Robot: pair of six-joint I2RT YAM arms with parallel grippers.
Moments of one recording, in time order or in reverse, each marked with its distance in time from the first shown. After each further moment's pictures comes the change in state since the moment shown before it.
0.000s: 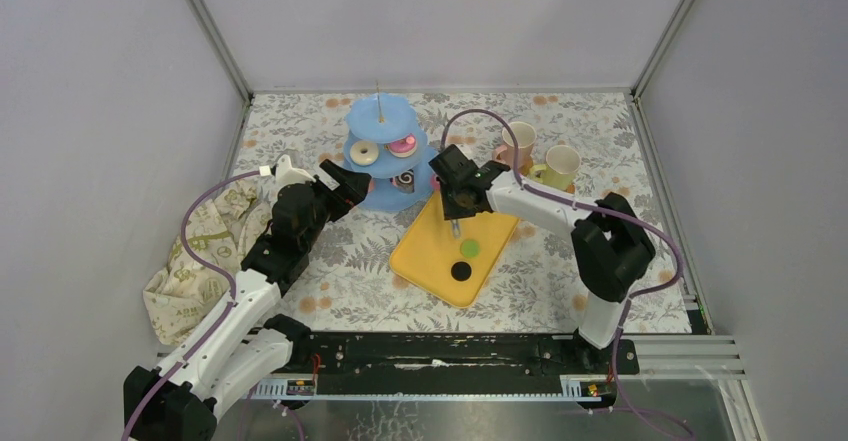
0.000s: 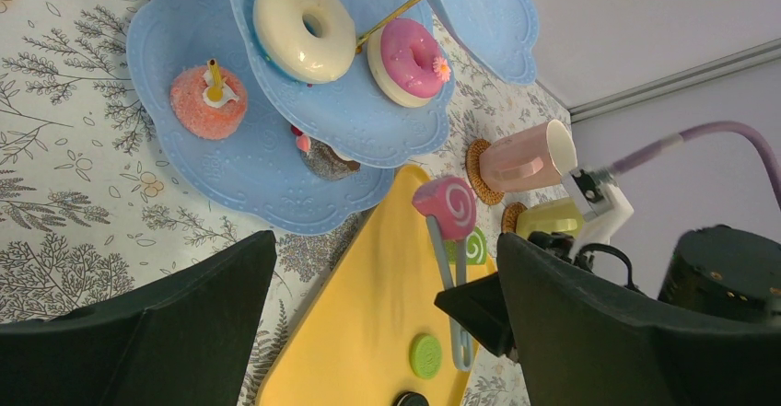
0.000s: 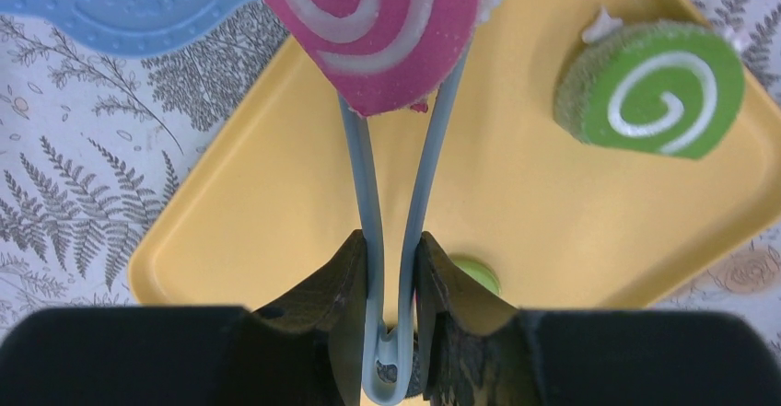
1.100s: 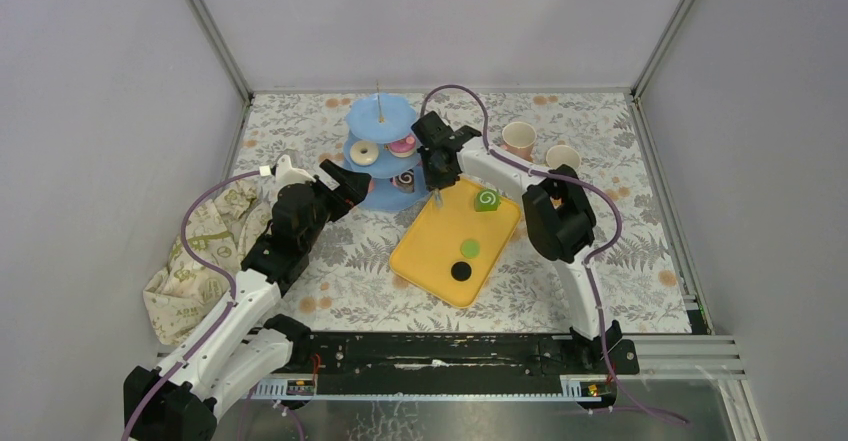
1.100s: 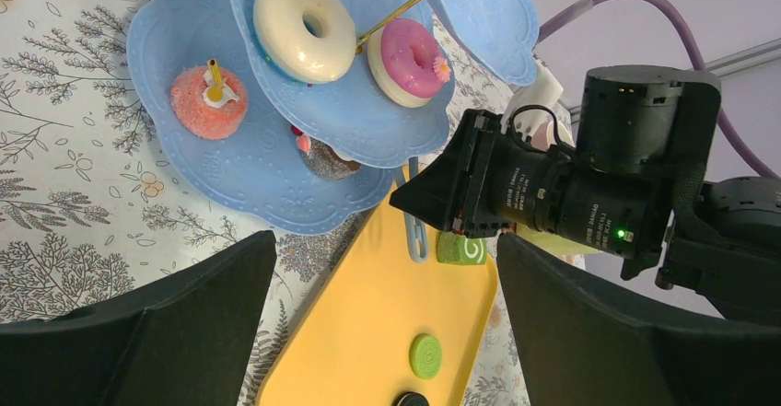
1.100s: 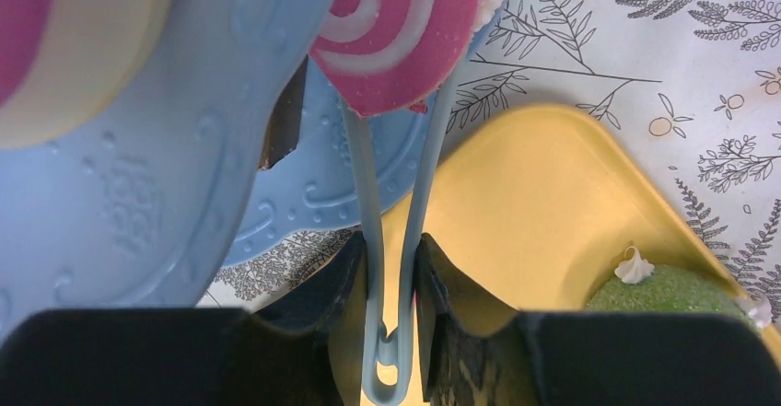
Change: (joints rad) left arm 0.000 0.000 0.000 0.000 0.000 0.000; right arm -0.084 0.425 0.529 -0.127 -0.080 -0.113
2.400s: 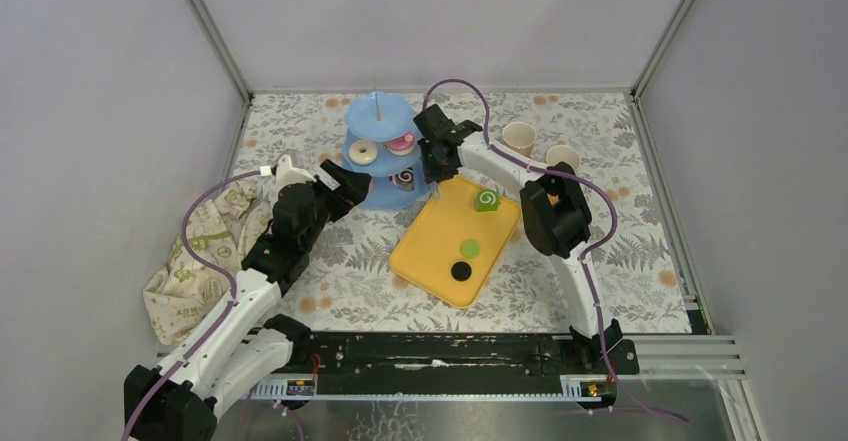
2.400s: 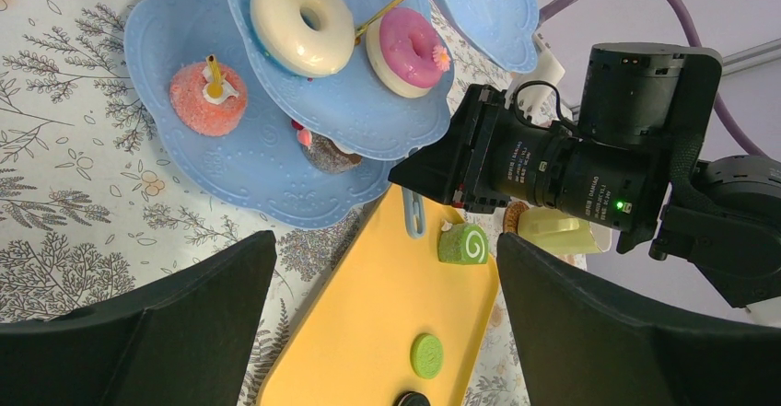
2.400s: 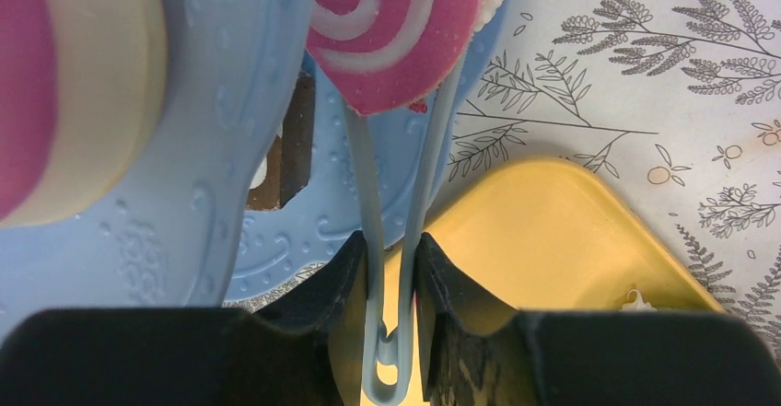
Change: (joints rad) left arm 0.000 0.005 0.000 0.000 0.001 -0.001; right arm -0.027 0.063 0.088 0.005 -0.029 0.013
